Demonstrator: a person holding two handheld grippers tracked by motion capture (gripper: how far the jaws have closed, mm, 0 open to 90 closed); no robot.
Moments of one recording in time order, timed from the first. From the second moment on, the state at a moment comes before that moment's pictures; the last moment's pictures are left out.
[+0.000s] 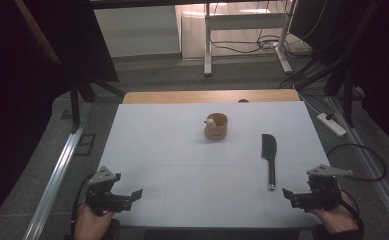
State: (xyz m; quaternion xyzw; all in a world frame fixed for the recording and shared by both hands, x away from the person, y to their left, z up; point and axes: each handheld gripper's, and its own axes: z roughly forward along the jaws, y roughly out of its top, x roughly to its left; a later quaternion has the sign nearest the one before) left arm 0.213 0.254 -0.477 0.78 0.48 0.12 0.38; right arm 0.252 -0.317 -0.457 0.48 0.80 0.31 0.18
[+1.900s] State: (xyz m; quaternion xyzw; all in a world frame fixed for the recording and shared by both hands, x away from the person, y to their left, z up) left arm 0.215 0.262 -0.478 0.77 0.48 0.09 0.41; right arm 0.274 -0.299 -0.458 0.44 0.83 0.30 0.15
